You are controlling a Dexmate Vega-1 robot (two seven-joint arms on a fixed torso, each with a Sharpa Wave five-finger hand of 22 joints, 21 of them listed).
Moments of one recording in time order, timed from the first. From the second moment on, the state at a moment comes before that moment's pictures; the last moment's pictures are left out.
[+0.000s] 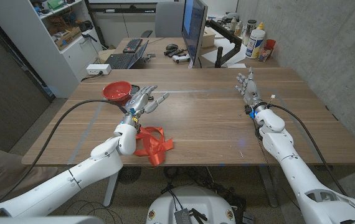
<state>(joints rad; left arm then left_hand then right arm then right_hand) 0.99 0.81 0.63 -1.99 0.43 0.54 0.45 0.09 -0.10 -0.24 0.09 0.50 0.09 -0.22 0.20 0.18 0.05 -0.09 0.20 0.18 -0.05 -0.04 0.19 0.18 0.05 0.05 0.20 0.18 -0.86 -0.24 -0.06 -1.28 0.32 0.23 0.19 0.01 0.07 -0.27 0.15 0.38 0.02 -0.01 0.18 0.18 0.06 0.03 0.22 0.19 -0.08 -0.02 0.18 0.18 -0.02 0.11 0.19 0.18</state>
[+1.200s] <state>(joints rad) 0.99 0.85 0.66 -1.96 0.52 0.46 0.43 0.08 -0.08 -0.27 0.12 0.53 0.09 -0.22 0.20 0.19 0.10 -0.12 0.21 0.18 0.00 -0.03 0.20 0.18 0.13 0.02 0.22 0.18 -0.86 -0.24 -0.07 -1.28 0.30 0.23 0.17 0.01 0.07 -0.27 0.15 0.38 0.03 -0.01 0.18 0.18 0.06 0.04 0.22 0.19 -0.08 -0.02 0.18 0.18 -0.02 0.11 0.19 0.18</state>
